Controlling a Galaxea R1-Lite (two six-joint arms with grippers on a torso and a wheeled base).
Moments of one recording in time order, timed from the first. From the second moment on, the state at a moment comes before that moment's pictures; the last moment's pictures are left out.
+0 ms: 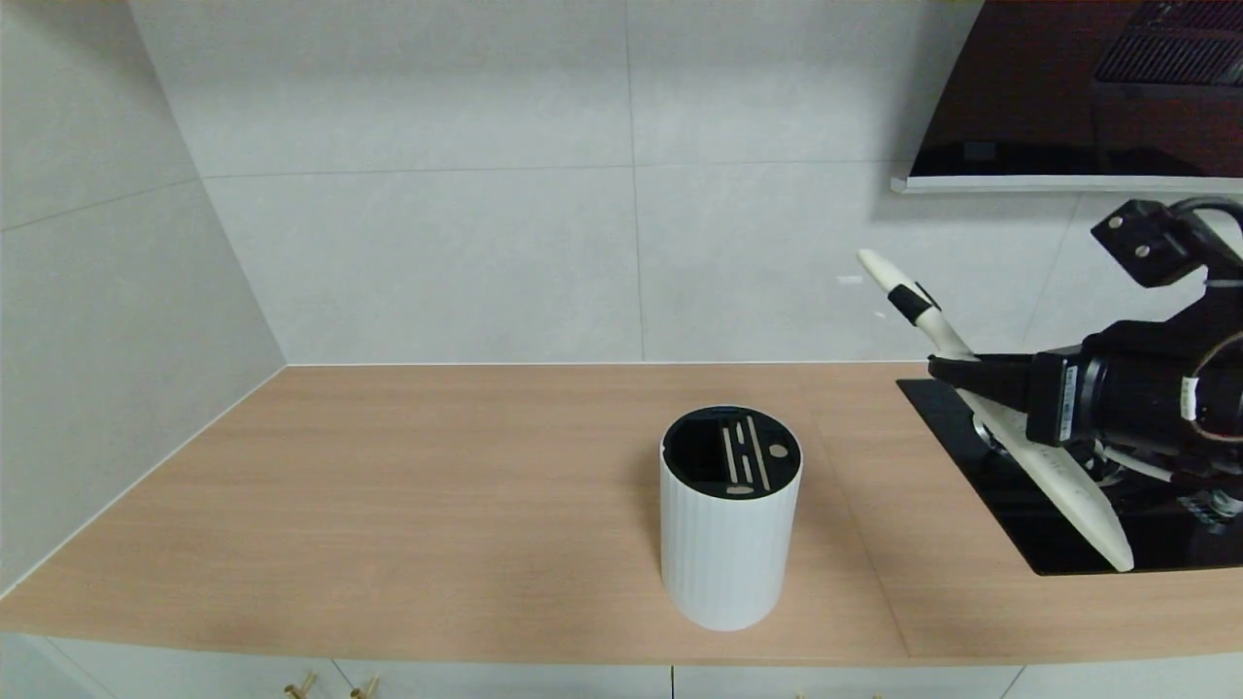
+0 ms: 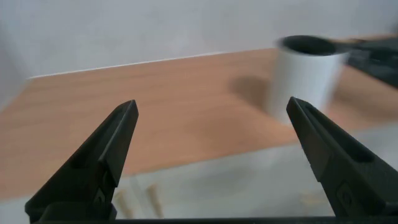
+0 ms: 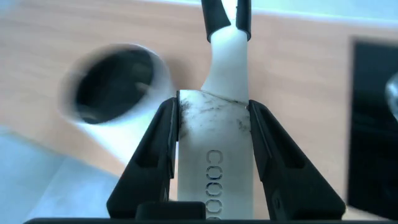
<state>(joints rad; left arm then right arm) 0.00 0.40 -0.43 0.07 -0.37 0.01 0.41 1.35 -0.87 -0.22 0.08 0.09</state>
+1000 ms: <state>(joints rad) -0.57 1.40 -0.78 -0.69 -0.50 -0.71 0.78 1.57 -1.07 -0.34 -0.21 0.22</state>
